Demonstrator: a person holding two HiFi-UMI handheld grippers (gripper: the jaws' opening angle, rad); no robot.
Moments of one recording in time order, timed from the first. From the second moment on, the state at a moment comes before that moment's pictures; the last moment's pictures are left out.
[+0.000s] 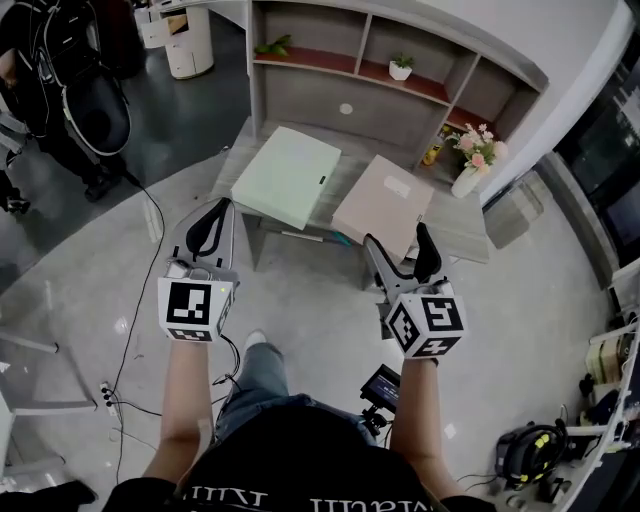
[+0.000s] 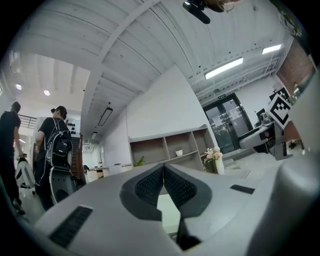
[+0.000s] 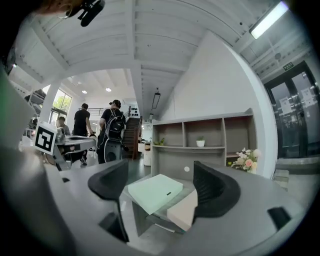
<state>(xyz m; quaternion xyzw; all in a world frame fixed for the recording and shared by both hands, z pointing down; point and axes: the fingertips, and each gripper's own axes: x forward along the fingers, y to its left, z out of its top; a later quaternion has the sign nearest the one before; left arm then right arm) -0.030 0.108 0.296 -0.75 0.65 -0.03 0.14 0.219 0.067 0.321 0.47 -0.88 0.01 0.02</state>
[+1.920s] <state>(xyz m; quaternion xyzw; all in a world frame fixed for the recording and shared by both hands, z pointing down) -0.150 -0.183 0.408 -0.77 0.63 -0.11 0.01 0.070 -0.229 0.548 0.44 -0.84 0.28 0.15</state>
